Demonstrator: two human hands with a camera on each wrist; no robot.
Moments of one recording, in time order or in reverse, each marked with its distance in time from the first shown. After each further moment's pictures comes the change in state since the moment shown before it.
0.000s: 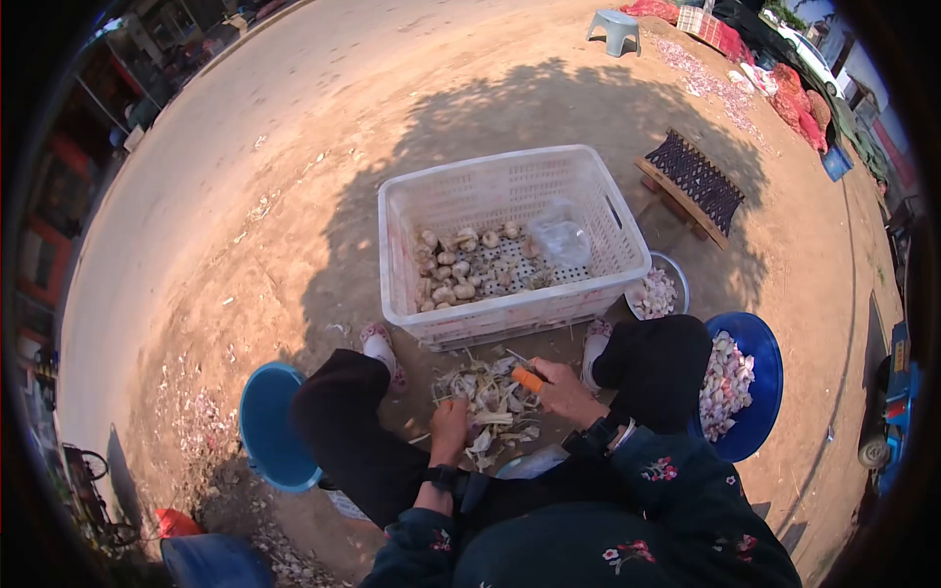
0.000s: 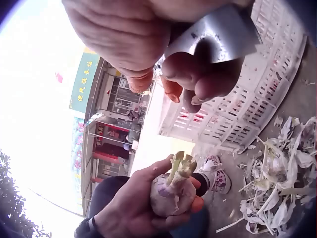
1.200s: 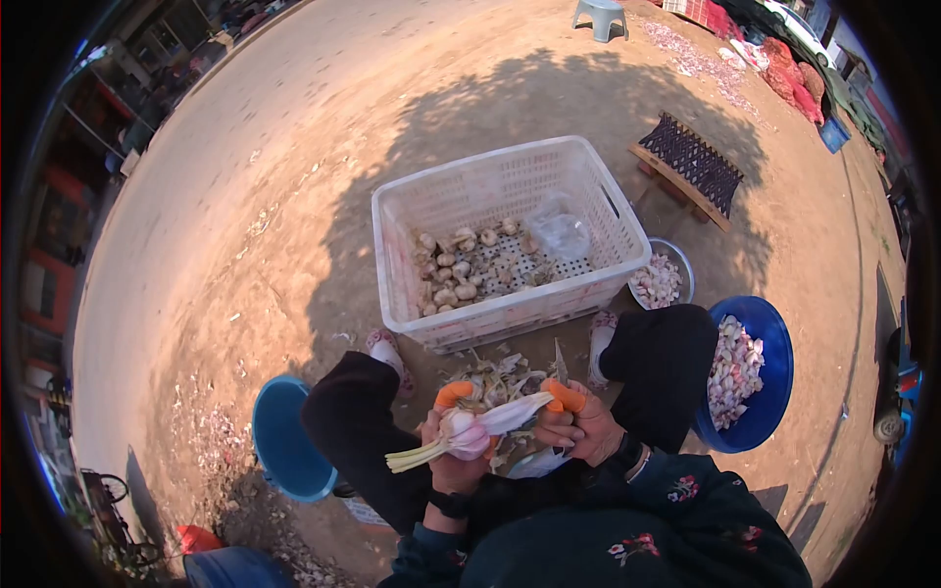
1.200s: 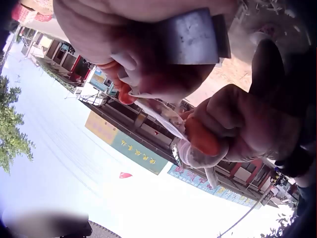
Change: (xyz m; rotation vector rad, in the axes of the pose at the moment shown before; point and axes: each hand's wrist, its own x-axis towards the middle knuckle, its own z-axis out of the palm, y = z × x) left_hand -0.100 0.113 0.005 -1.204 -0.479 0.110; right_hand -0.049 -0.046 -0.003 1.675 -0.391 0.156
